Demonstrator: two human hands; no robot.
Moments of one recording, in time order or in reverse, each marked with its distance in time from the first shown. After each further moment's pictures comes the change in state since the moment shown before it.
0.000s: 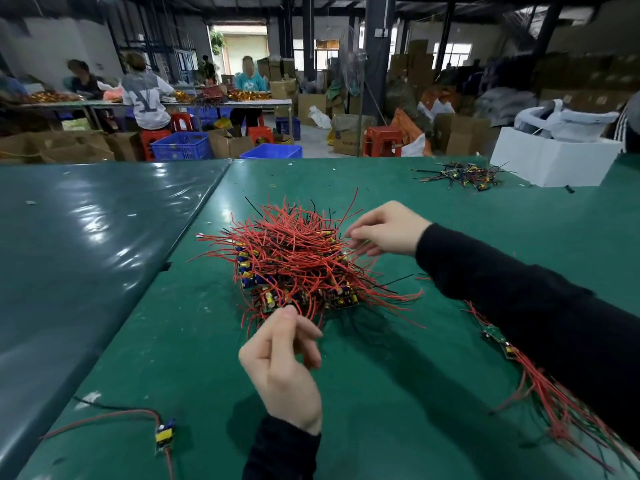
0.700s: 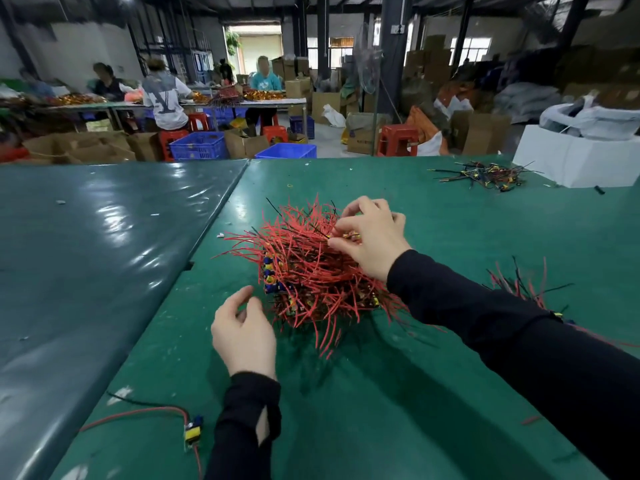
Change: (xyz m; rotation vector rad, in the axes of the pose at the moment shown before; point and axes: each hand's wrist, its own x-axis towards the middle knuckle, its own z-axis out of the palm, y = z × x) left_hand 0.087 -0.042 -0.049 0.425 0.270 -0.274; right_hand 0.019 -0.009 0.057 -0.495 0.396 -0.399
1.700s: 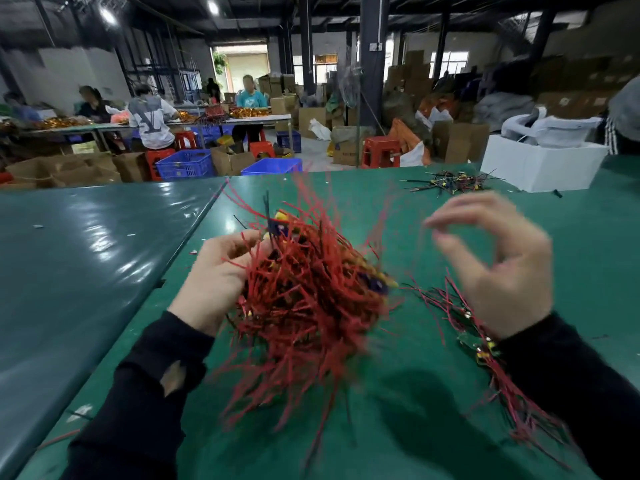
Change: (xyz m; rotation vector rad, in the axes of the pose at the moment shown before) left_hand -0.033 0.120 0.015 -0.024 -0.864 0.264; right_hand -0.115 0.049 -0.135 0.396 0.580 -0.136
